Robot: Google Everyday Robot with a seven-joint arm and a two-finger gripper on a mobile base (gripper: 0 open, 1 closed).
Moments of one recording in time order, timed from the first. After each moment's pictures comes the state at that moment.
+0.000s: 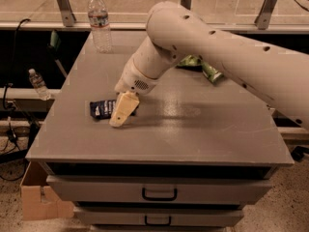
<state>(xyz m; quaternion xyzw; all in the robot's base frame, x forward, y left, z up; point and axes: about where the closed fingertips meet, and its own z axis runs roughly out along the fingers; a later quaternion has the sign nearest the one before) 0.561 0.091 0.823 -0.68 0.67 0.17 0.24</state>
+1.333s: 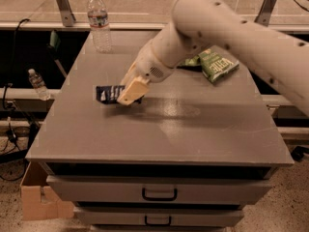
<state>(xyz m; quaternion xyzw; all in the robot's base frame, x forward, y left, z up) 0.569 0.072 0.865 -0.66 0.66 0.20 0.29</state>
